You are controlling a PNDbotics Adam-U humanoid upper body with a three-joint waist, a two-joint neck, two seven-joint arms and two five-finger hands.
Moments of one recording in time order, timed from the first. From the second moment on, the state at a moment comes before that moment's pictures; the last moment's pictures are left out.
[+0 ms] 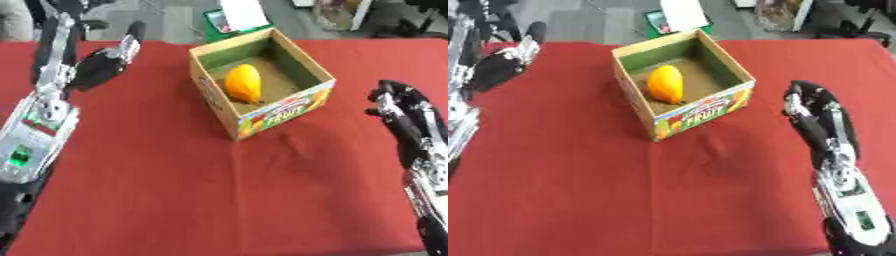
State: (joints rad) left arm -0.47 0.45 -0.18 -1.72 -0.04 0.11 0.29; right arm -0.30 -0.29 0.03 -1.60 -0.16 -0.05 -0.24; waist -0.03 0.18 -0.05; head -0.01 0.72
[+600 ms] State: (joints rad) left arm -0.34 0.37 -0.13 -1.74 0.03 0.07 0.36; right arm -0.30 -0.29 0.01 -1.60 -0.16 -0.06 -0.25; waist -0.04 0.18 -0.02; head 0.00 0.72
